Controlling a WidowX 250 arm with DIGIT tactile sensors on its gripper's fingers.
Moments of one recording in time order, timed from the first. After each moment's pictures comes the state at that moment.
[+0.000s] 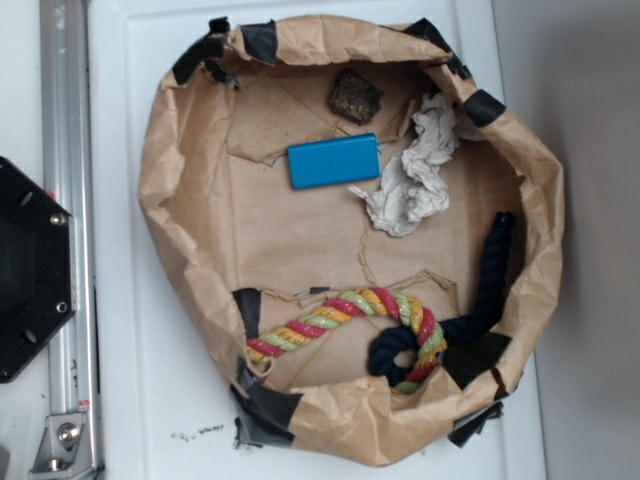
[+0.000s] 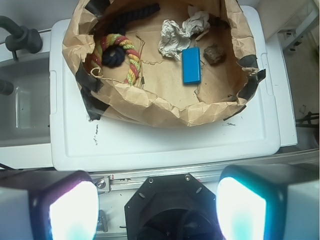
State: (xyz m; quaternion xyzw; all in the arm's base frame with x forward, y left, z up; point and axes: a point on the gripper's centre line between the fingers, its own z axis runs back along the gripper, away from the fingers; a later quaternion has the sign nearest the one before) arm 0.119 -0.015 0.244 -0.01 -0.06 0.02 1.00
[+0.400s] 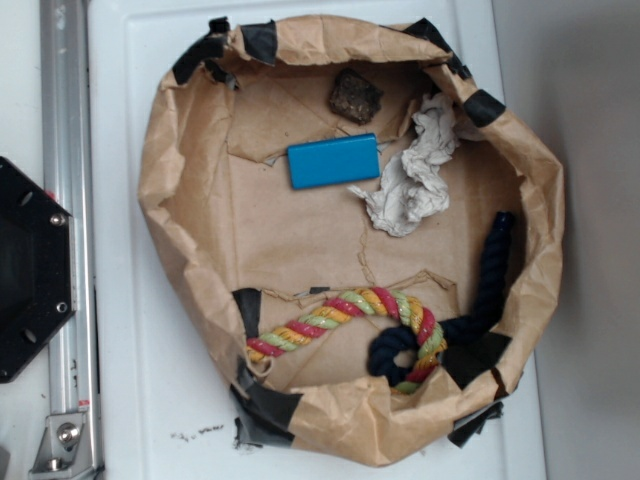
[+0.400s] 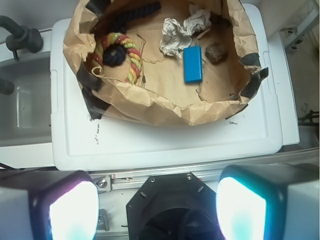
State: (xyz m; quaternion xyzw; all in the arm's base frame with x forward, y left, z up) arm 0.119 -0.015 0.242 -0.01 -0.06 0.02 1.00
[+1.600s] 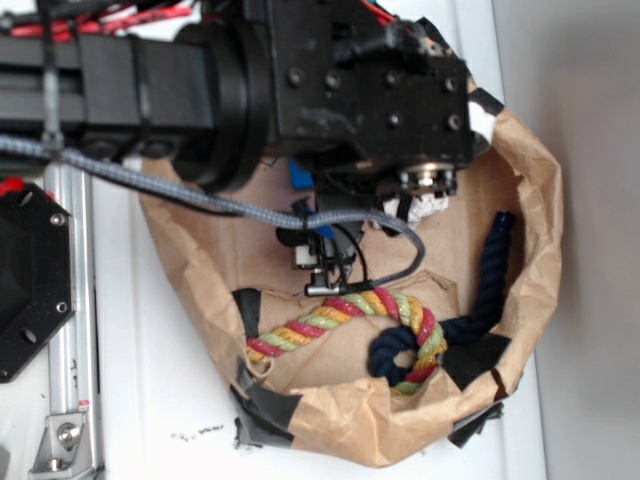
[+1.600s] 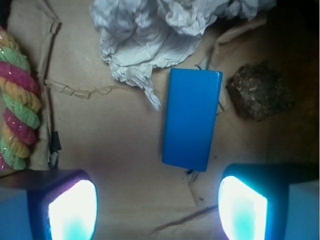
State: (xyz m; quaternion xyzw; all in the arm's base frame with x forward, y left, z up) arm 0.251 0.025 0.073 0.04 0.09 -0.03 0.99
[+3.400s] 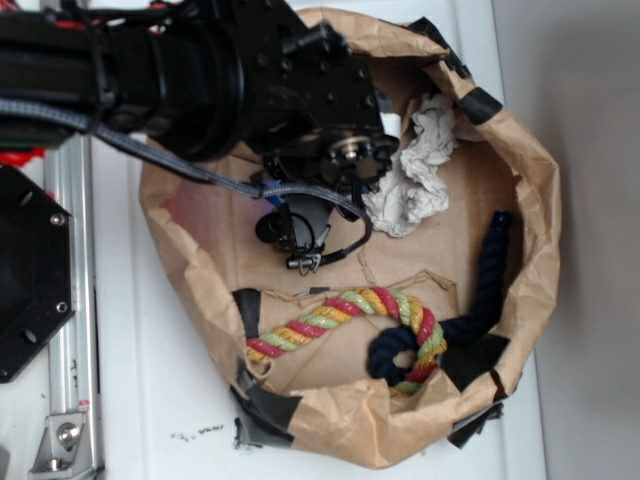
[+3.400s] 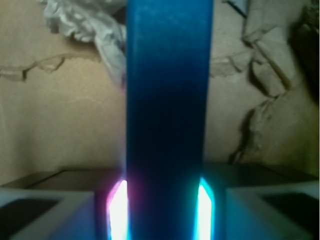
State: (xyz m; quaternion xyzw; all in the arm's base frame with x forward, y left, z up) arm 0.237 0.031 0.015 -0.02 0.06 0.01 1.00
